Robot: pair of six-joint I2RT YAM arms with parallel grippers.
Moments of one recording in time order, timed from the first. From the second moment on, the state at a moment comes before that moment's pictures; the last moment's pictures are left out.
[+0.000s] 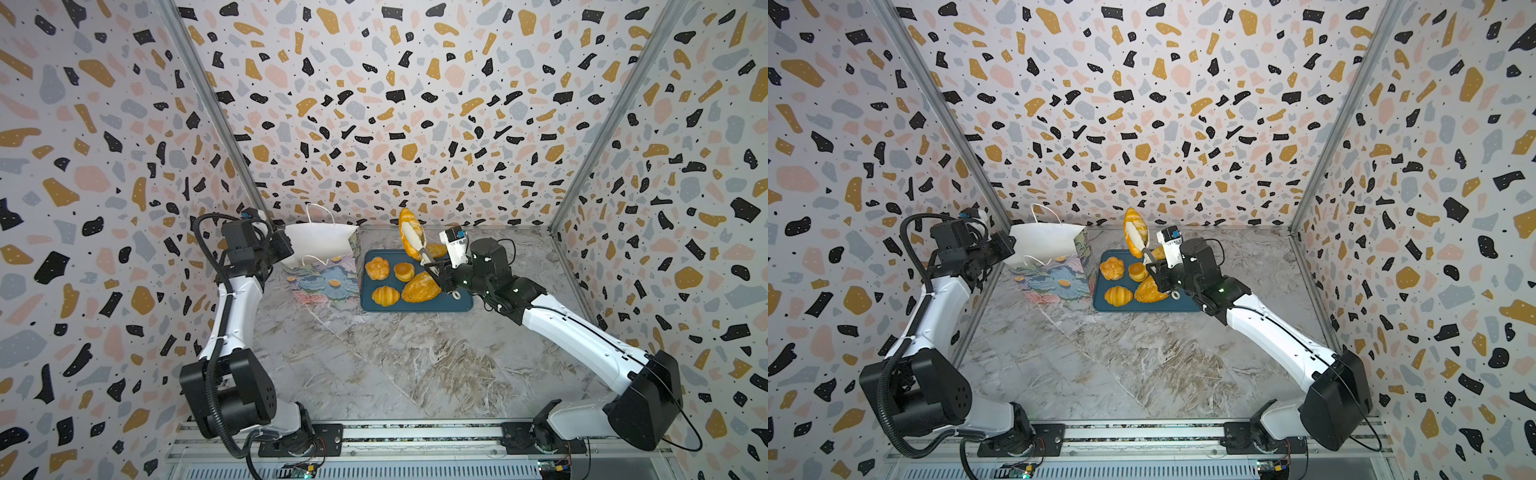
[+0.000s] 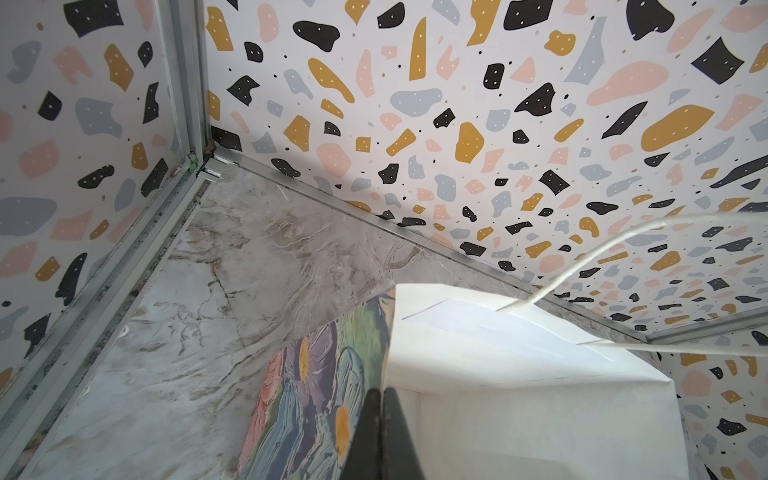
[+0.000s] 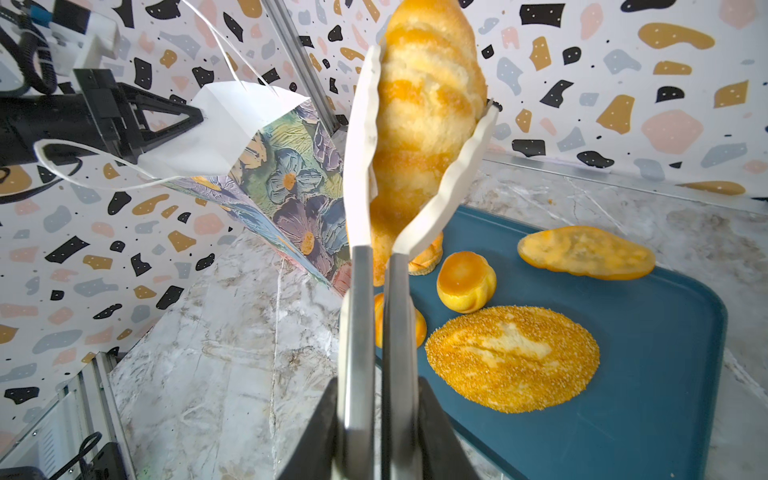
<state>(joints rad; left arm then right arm) 0.28 1.45 1.26 -0.31 0.39 -0.30 0.67 1.39 1.20 -0.20 -0.19 0.25</state>
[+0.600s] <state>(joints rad) 0.28 1.45 1.26 -0.31 0.39 -0.30 0.74 1.47 1.32 -0.13 -0.21 0.16</state>
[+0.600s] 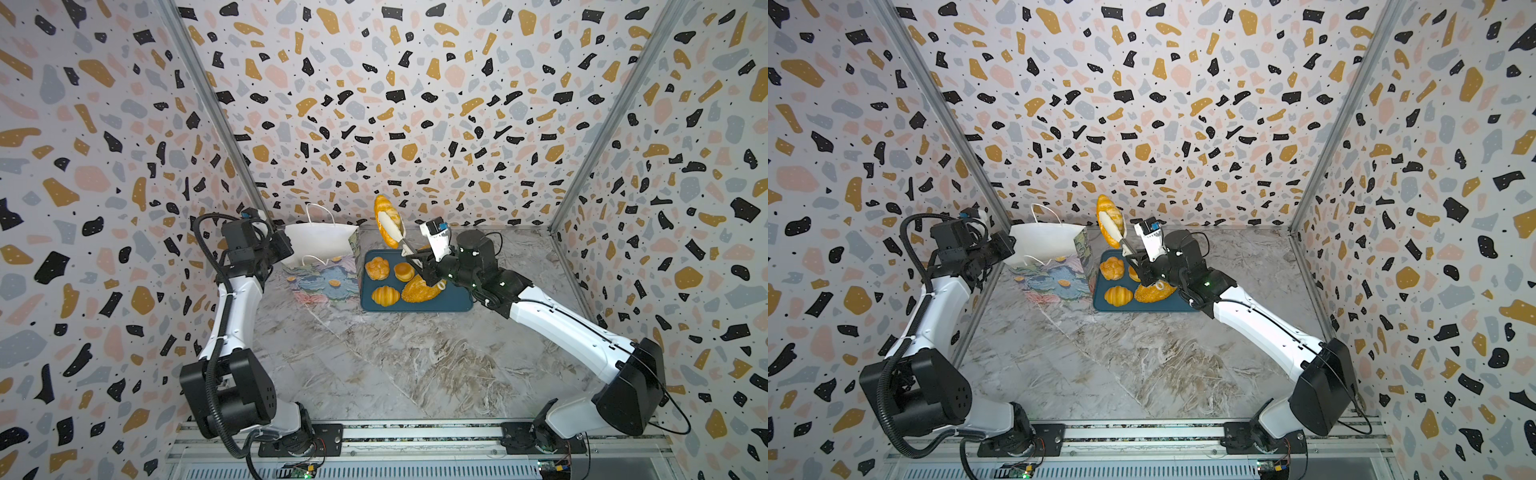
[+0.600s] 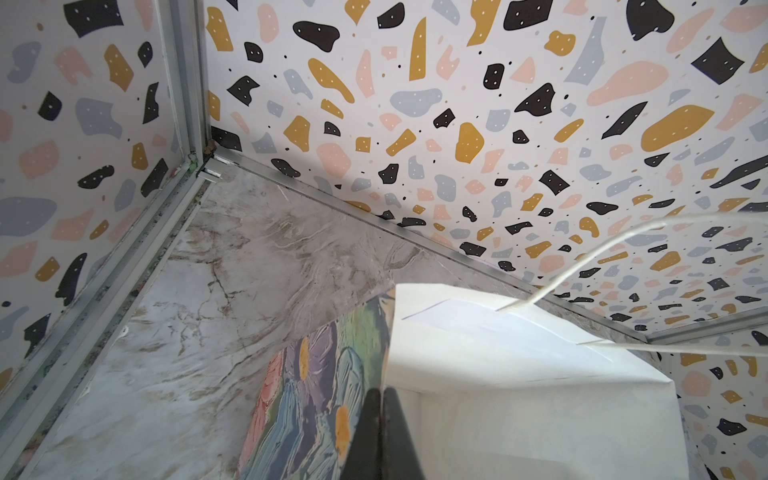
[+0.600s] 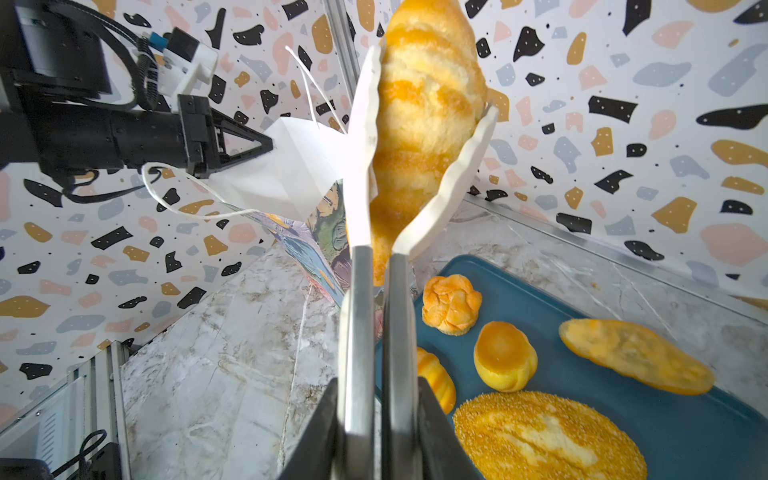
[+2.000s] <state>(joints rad) 0.29 1.45 1.25 -0.31 0.41 -0.31 0.90 1.90 1.76 -0.09 -0.22 -0.04</state>
